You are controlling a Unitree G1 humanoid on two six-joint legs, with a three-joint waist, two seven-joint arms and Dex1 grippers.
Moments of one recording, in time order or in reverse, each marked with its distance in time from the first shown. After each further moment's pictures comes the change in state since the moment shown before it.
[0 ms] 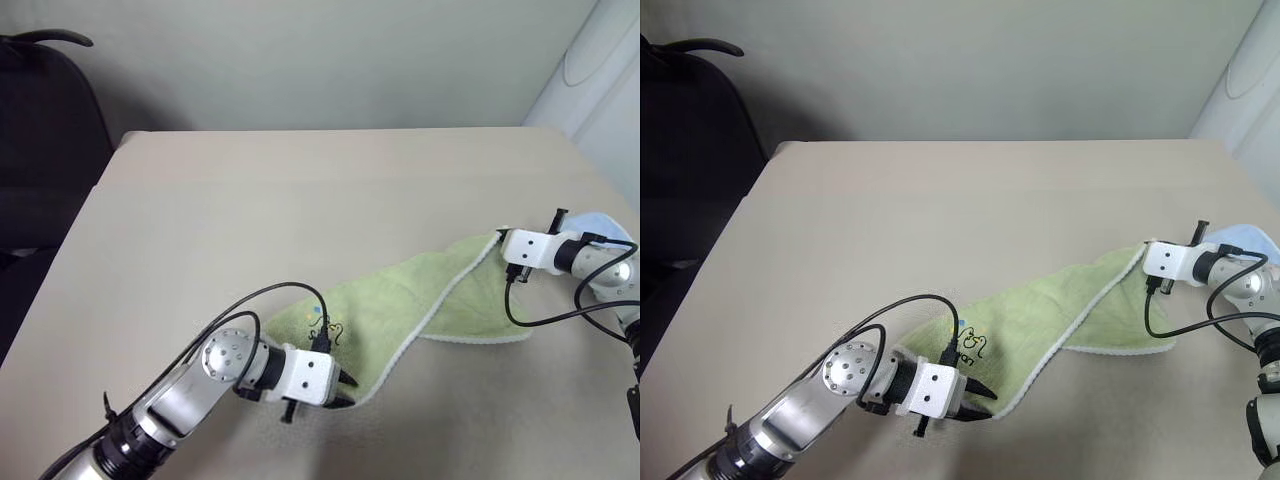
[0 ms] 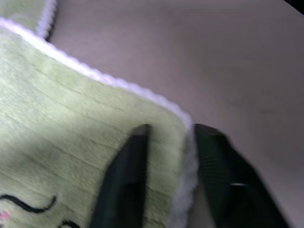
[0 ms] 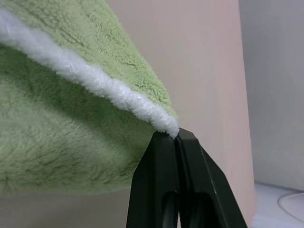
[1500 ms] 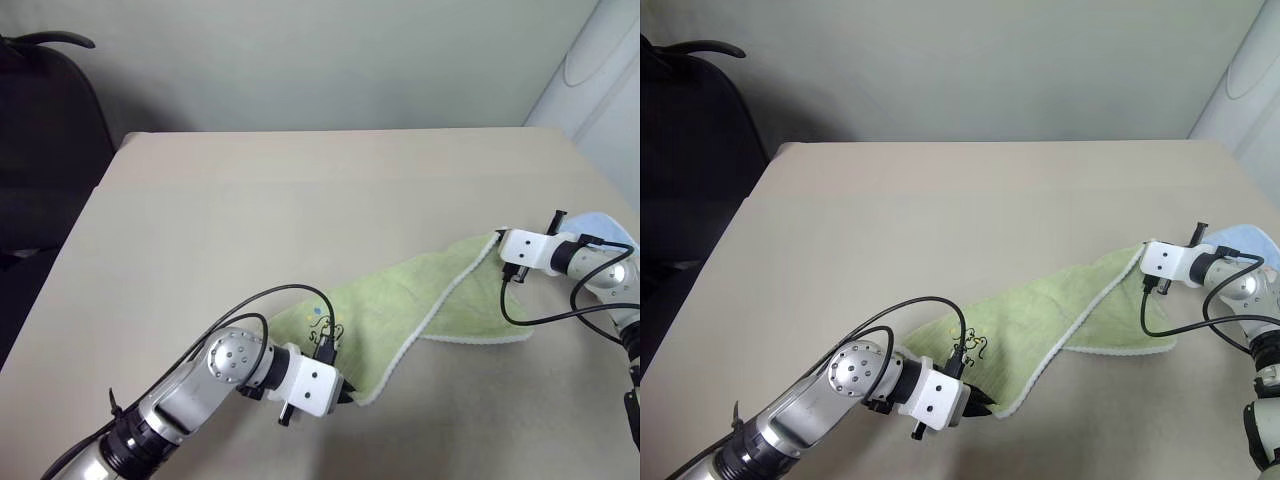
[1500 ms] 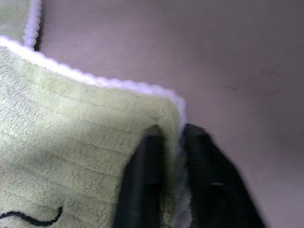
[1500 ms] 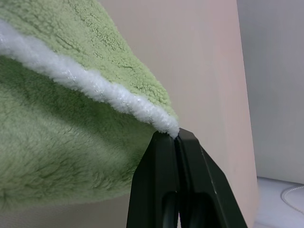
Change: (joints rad) left arm -0.021 0.001 -0.027 0.026 0.120 -0.100 -0.013; right arm 0.026 0.018 -0.014 -0.037 -0.001 0.056 -0.011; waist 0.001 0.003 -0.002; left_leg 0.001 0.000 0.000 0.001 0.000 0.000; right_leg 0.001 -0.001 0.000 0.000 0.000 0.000
